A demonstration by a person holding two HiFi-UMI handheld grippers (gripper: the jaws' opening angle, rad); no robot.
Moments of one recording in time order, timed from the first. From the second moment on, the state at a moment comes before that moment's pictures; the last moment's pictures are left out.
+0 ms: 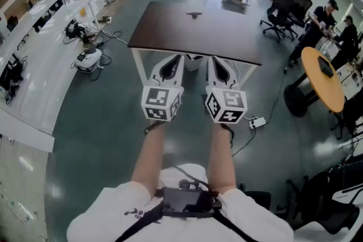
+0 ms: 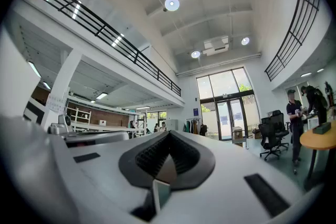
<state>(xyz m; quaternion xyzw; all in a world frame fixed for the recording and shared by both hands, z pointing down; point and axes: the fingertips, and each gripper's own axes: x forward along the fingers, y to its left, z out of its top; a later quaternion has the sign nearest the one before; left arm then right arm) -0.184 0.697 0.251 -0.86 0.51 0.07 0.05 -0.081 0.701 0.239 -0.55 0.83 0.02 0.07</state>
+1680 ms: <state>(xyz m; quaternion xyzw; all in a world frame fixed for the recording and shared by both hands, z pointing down) -0.085 0.296 0.320 -0.86 0.51 0.06 -0.01 0.017 0.294 0.323 -0.54 0.84 -0.03 0.01</state>
